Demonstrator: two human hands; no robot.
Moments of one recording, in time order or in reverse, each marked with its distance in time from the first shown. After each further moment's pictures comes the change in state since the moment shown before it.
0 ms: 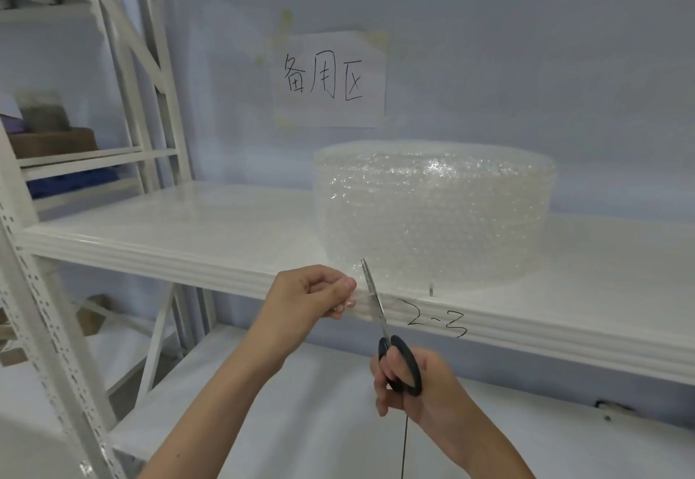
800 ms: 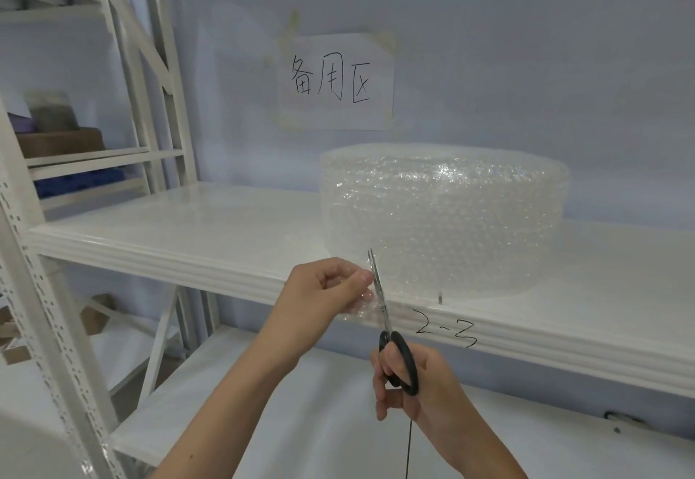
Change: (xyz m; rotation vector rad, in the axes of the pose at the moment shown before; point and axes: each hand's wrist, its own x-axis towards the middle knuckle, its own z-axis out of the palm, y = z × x) left_hand 0.004 0.013 0.008 0.021 -0.004 0.041; right_hand 0.006 -0.005 0.010 0.019 -0.008 -0.071
